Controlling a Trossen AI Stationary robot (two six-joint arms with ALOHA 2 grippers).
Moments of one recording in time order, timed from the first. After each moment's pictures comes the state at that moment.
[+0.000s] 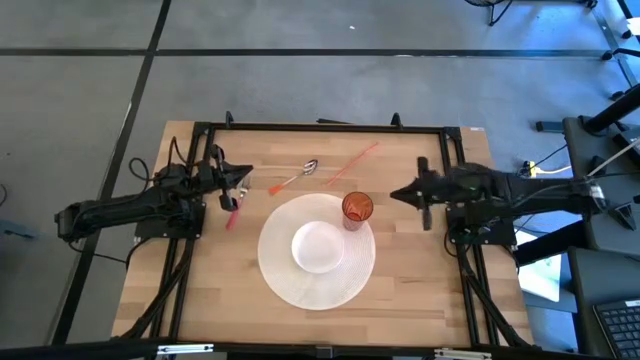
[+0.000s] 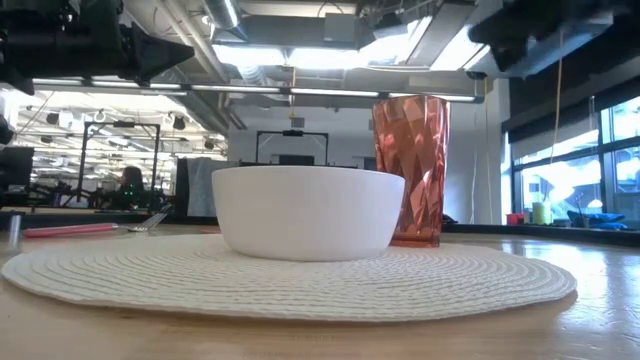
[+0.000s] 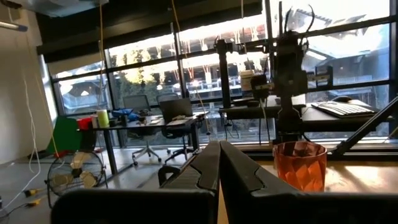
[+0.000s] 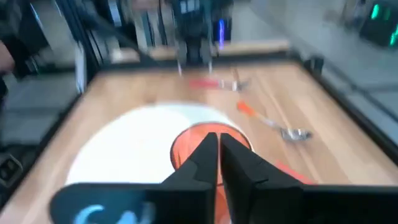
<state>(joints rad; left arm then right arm) 0.34 0.29 0.08 0.45 0.02 0.11 0.00 0.68 0.61 -0.25 0.05 0.05</state>
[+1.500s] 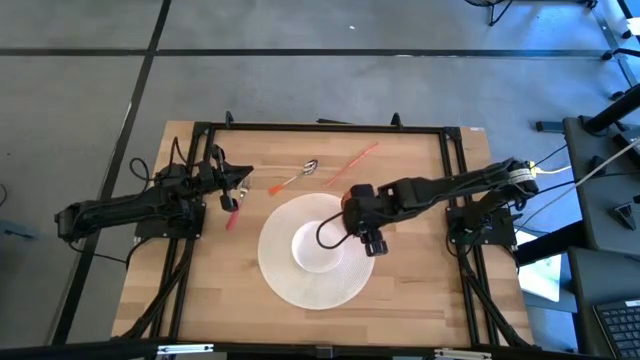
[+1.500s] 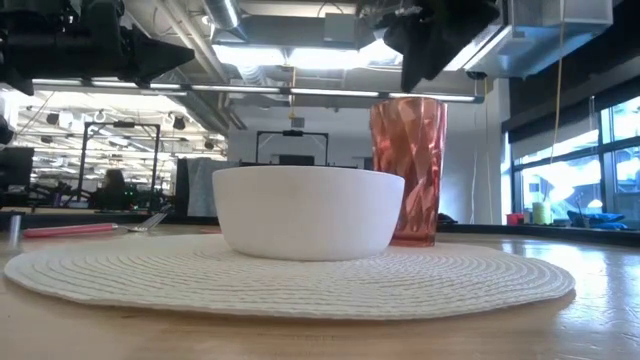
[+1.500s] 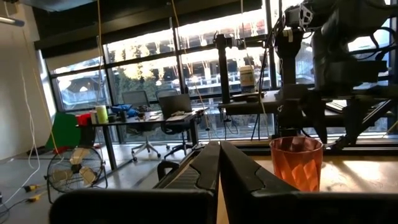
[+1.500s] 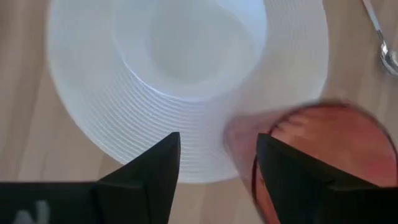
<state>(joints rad) 0.34 0.29 0.08 0.44 0.02 0.11 0.19 1.61 1.45 -0.97 0.09 -0.08</state>
